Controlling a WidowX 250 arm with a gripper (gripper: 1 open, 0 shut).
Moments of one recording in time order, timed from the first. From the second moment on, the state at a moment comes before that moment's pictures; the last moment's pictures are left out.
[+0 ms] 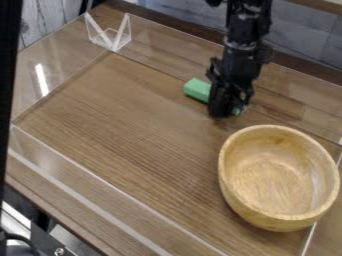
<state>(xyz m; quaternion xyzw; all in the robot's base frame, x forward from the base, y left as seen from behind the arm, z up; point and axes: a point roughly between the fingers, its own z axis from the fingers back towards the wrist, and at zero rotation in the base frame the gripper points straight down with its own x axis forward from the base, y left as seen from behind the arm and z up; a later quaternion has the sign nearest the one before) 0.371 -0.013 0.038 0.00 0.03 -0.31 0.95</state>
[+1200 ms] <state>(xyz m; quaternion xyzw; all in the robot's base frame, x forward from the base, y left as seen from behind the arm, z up) 0.358 -0.024 0.059 0.00 -0.03 -0.39 0.92</state>
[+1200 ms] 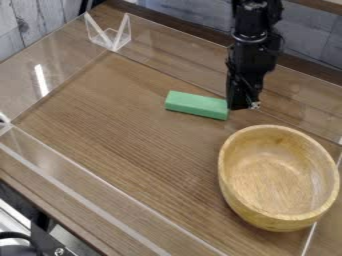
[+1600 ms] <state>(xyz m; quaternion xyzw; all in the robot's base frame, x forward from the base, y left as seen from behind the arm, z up) 0.368 -0.017 0.073 -0.01 -0.05 -0.43 0.90</state>
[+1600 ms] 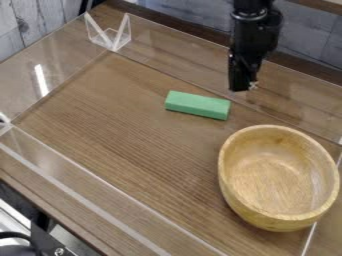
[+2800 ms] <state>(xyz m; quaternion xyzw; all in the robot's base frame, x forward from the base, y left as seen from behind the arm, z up) 0.346 0.035 0.036 -0.05 -0.01 -0.56 0.83</state>
